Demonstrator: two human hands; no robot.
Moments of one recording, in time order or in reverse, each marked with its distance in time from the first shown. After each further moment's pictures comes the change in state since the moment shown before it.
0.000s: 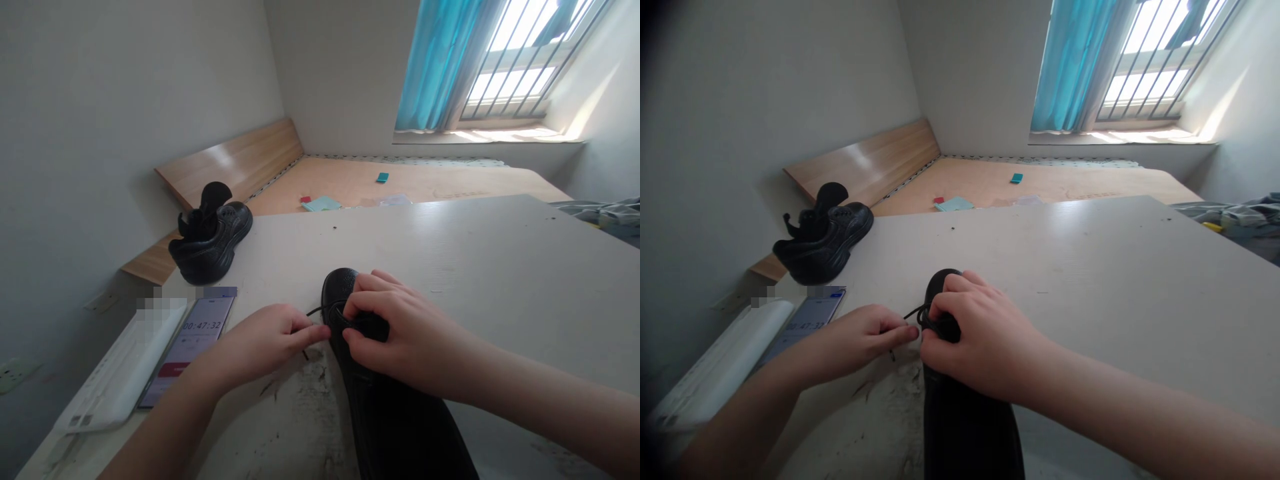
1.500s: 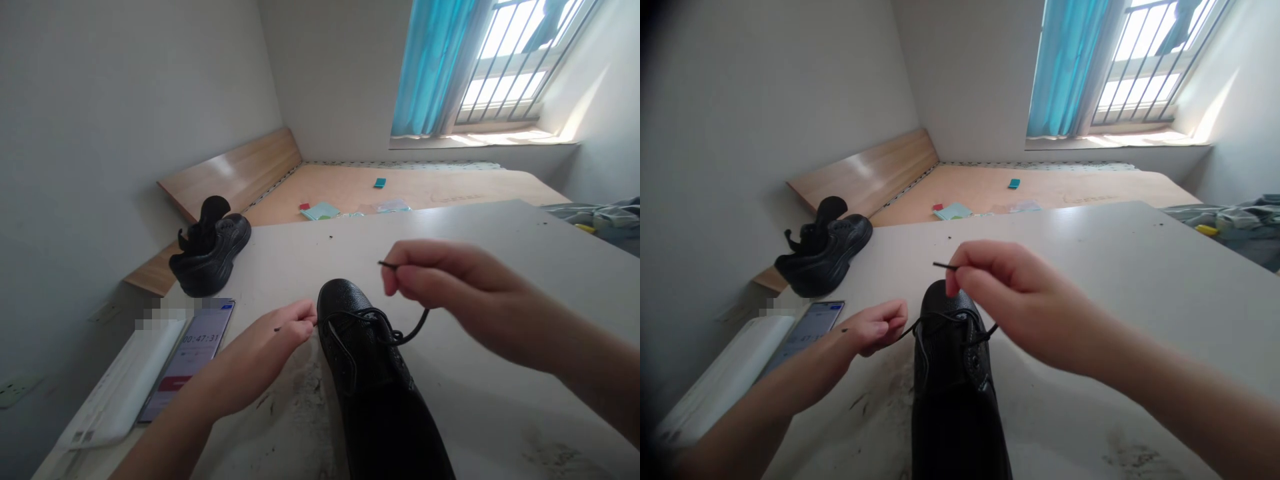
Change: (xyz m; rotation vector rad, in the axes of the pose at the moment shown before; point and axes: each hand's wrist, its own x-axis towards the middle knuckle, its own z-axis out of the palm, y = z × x) left_hand -0.015 0.031 -0.003 -0.275 0.183 0.169; right_hand -0.009 0.006 -0.066 0.377 0.151 -0.004
